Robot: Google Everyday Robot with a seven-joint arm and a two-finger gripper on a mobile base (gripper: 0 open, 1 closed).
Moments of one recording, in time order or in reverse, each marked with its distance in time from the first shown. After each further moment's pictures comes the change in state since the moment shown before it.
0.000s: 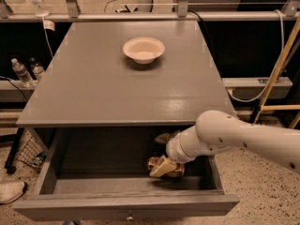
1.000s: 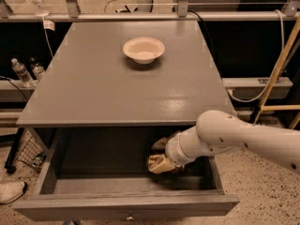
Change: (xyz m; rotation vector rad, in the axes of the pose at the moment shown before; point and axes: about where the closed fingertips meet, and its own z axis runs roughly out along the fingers) arm -0.005 0.008 -0.002 -0.030 -0.017 -0.009
